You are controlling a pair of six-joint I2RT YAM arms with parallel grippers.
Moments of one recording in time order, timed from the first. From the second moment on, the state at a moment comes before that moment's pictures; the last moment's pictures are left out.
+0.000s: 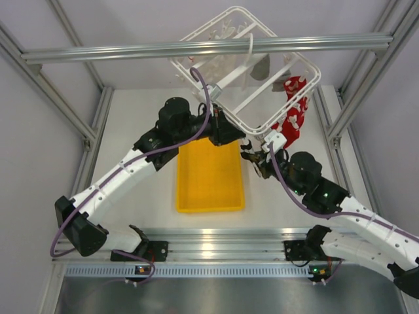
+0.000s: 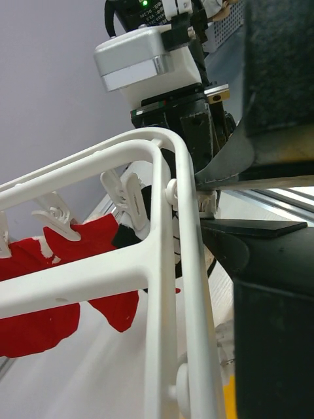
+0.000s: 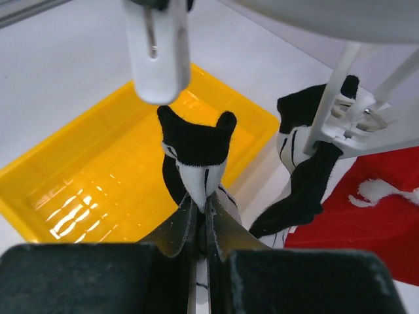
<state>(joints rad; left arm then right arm) -0.72 1.35 1.36 -0.13 0.49 -0.48 0.84 0.82 0.74 -0.10 0.17 -0.10</state>
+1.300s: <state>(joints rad) -0.67 1.35 1.33 -0.08 0.66 -0.44 0.75 0.81 0.74 -0.10 -0.11 -0.03</state>
